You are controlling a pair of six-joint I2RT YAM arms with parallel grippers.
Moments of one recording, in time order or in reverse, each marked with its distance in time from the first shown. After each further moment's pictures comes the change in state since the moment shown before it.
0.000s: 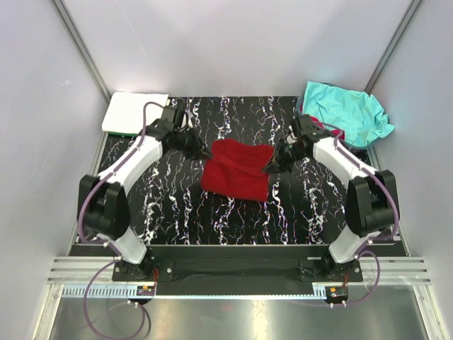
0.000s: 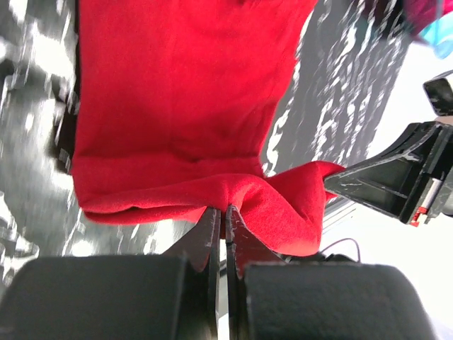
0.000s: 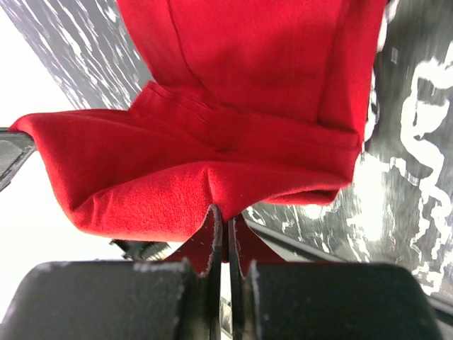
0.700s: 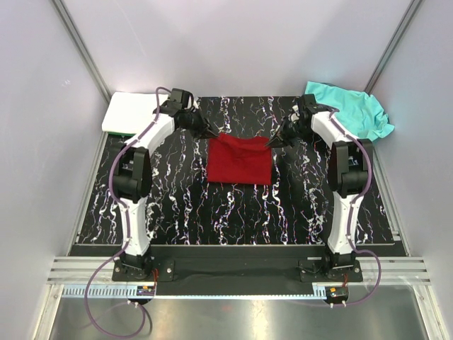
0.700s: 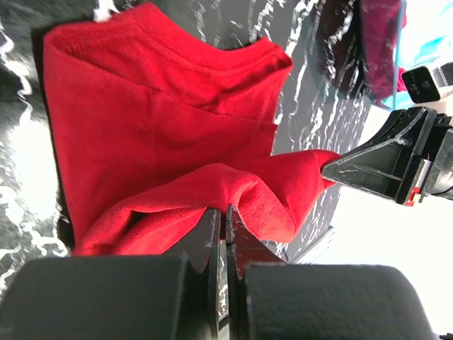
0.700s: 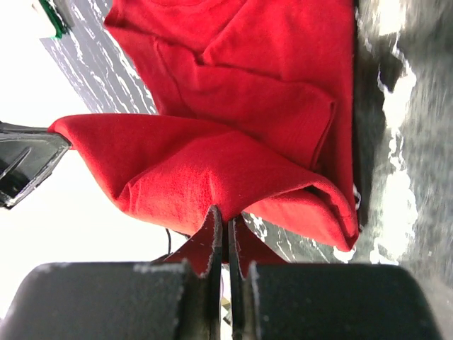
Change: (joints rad) left arm 0.079 0.481 0.461 0.052 0.112 0.013; right arm -0.165 0.491 0.528 -0.083 -0.121 -0.106
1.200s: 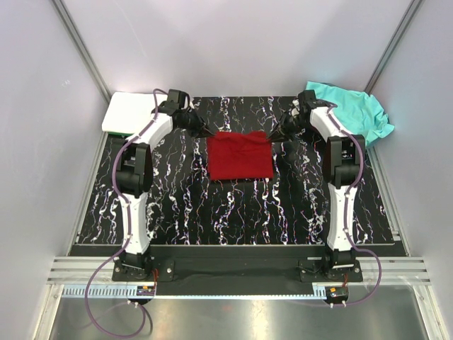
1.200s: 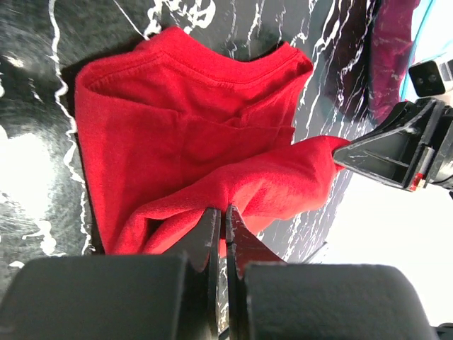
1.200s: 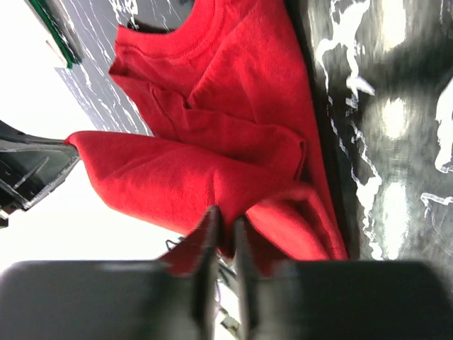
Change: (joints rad) left arm 0.043 0.091 0.047 0.028 0.007 -0.023; right arm -0.035 0.211 0.249 -0.047 -0.033 -0.039
